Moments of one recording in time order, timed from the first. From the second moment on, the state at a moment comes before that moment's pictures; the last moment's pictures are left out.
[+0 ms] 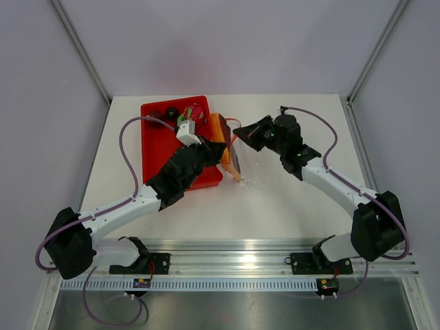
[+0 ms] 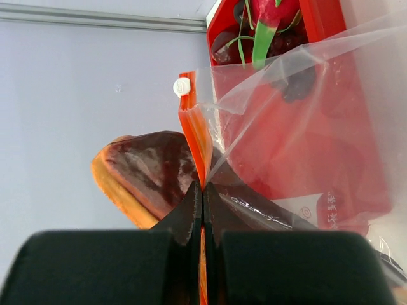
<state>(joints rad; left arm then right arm) -0.81 1.23 0.81 0.29 -0.32 -0.76 0.50 1.42 1.04 0.12 -0.18 1.30</state>
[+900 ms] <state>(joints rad) -0.83 1.27 0.68 0.69 -0.37 -0.59 0.50 1.42 0.99 0.27 -0.20 1.49</state>
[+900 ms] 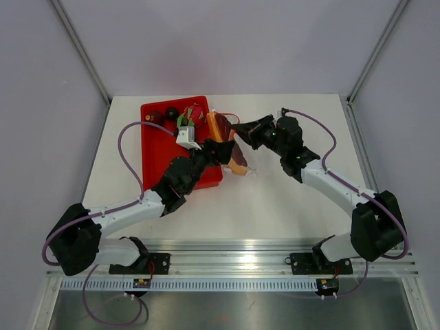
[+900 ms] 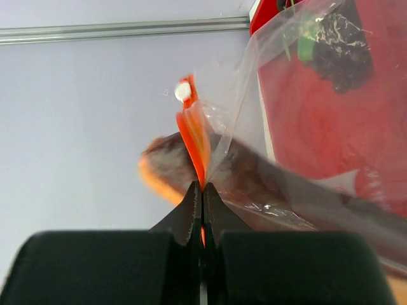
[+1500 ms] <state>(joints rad) -0.82 0.91 0.74 0.14 -0.49 -0.60 0.50 1.42 0.95 0.32 -0.20 1.52</state>
